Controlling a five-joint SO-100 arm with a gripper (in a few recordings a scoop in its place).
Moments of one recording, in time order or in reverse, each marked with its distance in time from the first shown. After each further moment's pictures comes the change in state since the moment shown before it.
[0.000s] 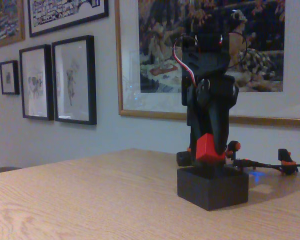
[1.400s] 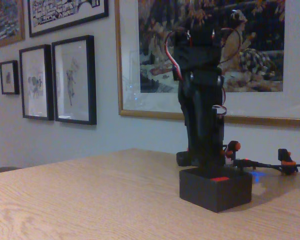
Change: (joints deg) arm -6.0 4.4 -2.4 4.7 -6.8
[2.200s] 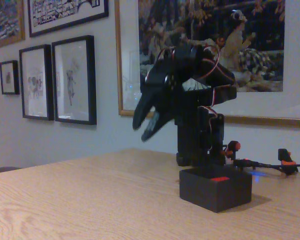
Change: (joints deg) arm -27.9 37.6 21.0 2.8 -12.0
